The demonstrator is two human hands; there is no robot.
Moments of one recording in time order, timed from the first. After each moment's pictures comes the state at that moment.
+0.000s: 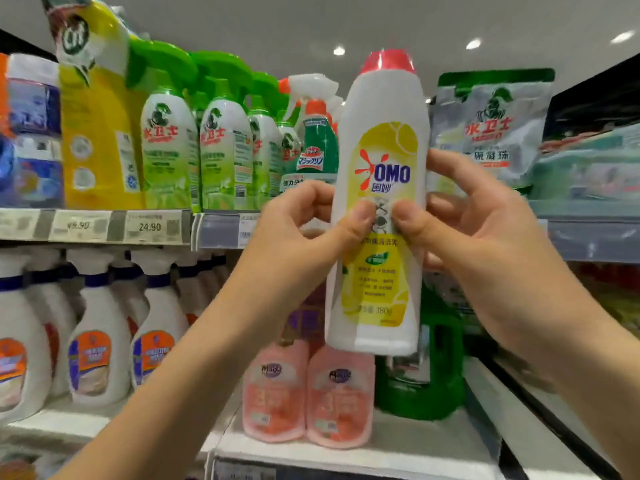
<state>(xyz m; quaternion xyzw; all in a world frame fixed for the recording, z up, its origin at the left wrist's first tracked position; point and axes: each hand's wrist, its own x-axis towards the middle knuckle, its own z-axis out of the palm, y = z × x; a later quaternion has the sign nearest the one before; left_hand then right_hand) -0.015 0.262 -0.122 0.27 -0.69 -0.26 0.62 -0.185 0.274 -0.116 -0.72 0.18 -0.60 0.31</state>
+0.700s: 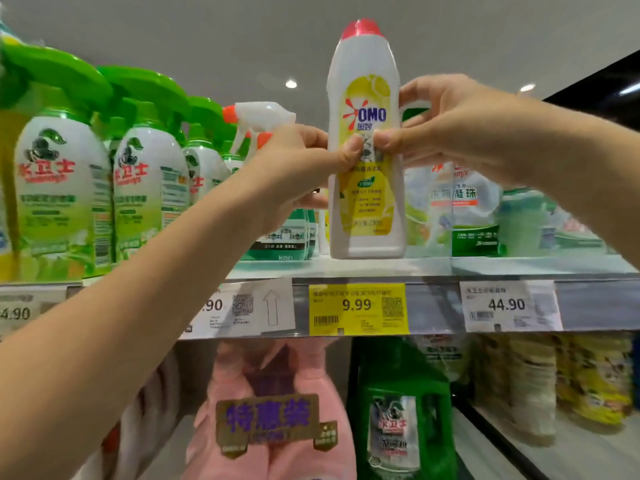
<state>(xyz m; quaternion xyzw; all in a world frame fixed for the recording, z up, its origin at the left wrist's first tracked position) -0.037 0.140 0.000 0.29 -0.75 -0.28 0.52 -0.212 0.182 0.032 -0.77 0.41 -0.47 0.14</state>
